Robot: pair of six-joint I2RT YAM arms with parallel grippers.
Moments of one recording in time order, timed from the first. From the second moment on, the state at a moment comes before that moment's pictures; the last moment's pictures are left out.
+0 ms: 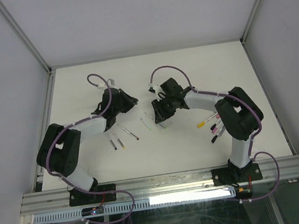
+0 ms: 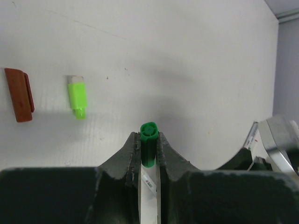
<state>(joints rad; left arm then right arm) -0.45 1.61 0.77 0.37 0.03 -0.89 0.62 1.83 1.13 -0.30 -0.41 0.15</state>
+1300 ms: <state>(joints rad) -0.50 1.99 1.31 -0.22 -0.19 -0.81 0.58 1.83 1.14 -0.31 -0.43 0.15</state>
